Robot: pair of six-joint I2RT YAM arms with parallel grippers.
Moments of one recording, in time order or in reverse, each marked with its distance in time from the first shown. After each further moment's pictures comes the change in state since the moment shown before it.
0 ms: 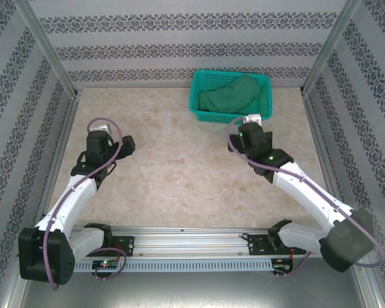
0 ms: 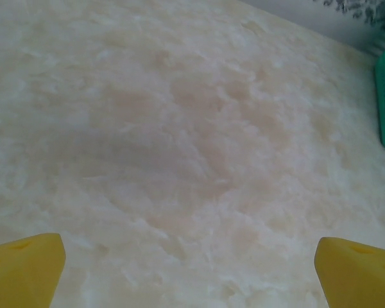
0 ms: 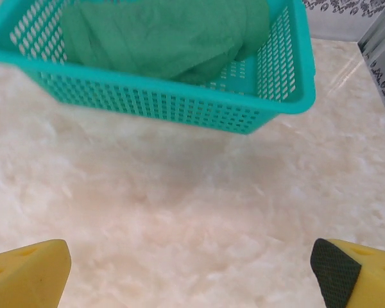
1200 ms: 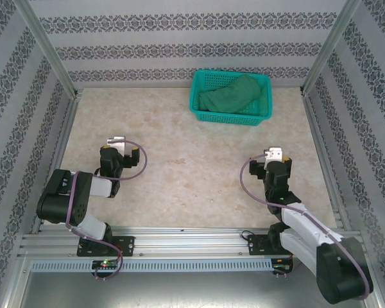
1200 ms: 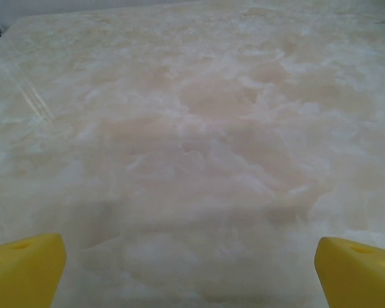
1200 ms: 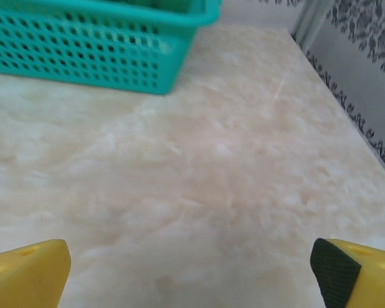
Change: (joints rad) left arm 0.003 0.491 -0.312 1.019 -0.071 0.383; right arm -0.324 -0.206 -0.699 0.766 -0.145 -0.218
